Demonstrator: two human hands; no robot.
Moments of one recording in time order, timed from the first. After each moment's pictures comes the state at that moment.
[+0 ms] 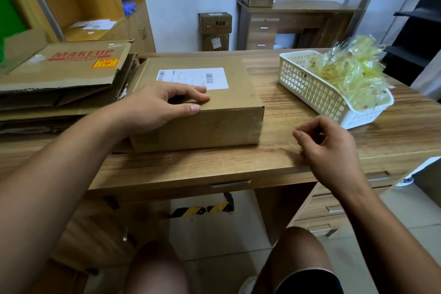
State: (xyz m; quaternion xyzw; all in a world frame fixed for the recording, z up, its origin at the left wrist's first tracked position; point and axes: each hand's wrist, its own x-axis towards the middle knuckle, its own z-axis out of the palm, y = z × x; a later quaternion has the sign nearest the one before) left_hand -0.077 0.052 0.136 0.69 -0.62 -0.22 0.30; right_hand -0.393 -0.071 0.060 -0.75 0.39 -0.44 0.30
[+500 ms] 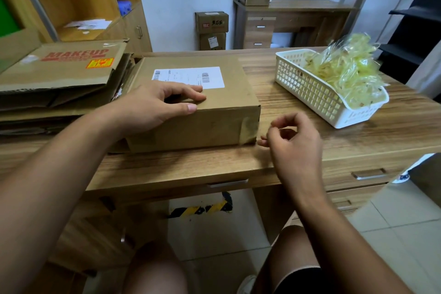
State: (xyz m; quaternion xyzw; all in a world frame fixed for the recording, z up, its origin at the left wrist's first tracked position) left_hand -0.079 0.050 0.136 0.69 -0.62 -0.22 0.31; right_hand -0.344 -0.035 0.063 -0.67 0.38 -0.52 0.36
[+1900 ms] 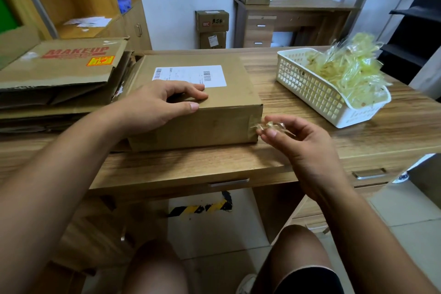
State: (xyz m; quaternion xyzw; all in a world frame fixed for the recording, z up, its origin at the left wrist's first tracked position) left_hand -0.083 0.053 0.134 0.68 -0.62 -0.22 0.32; right_hand -0.366 -0.050 0.064 -0.60 0.25 -0.43 0.63
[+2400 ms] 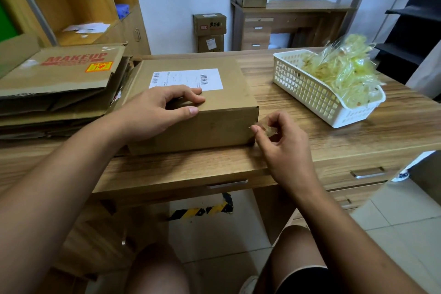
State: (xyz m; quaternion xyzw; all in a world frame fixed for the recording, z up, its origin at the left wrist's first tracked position) left_hand -0.085 0.052 0.130 0.69 -0.64 -0.18 0.31; right_hand -0.343 -0.046 0.053 -0.77 0.32 -0.47 0.29
